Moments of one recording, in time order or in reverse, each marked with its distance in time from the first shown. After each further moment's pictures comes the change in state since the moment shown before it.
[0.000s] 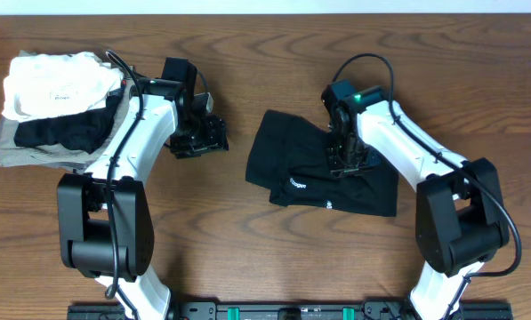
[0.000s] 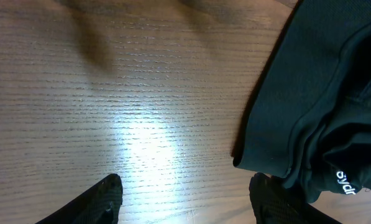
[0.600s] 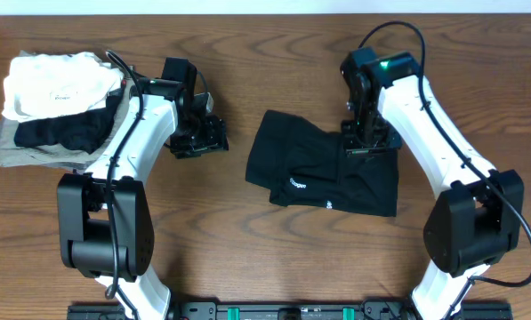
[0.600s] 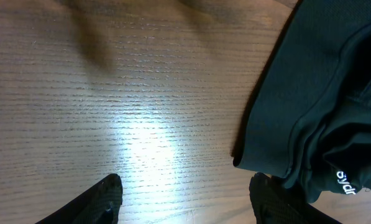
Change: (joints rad) left arm 0.000 0.000 0.000 0.000 0.000 0.000; right arm -0.066 -0.018 0.222 -0.274 0.026 0.013
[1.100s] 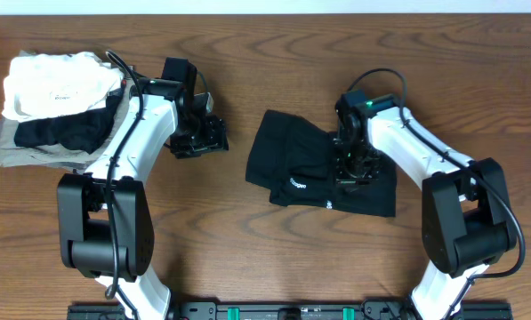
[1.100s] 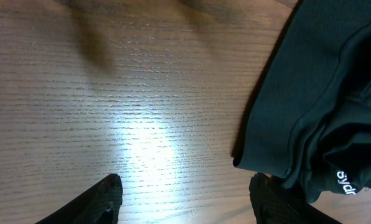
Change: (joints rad) left arm 0.000 0.000 0.000 0.000 0.000 0.000; right arm 0.022 0.000 -0.344 0.299 -0.218 -0.021
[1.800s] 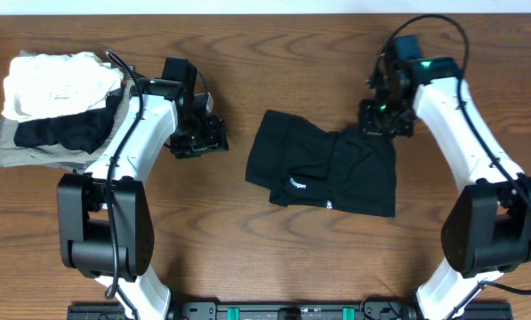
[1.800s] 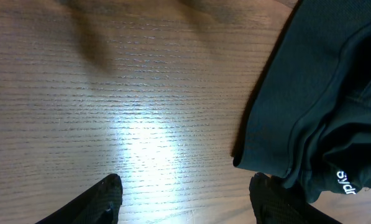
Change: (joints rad) left arm 0.000 0.000 0.000 0.000 0.000 0.000; right arm -0.207 -0.041 0.279 -0.006 -0.012 -0.064
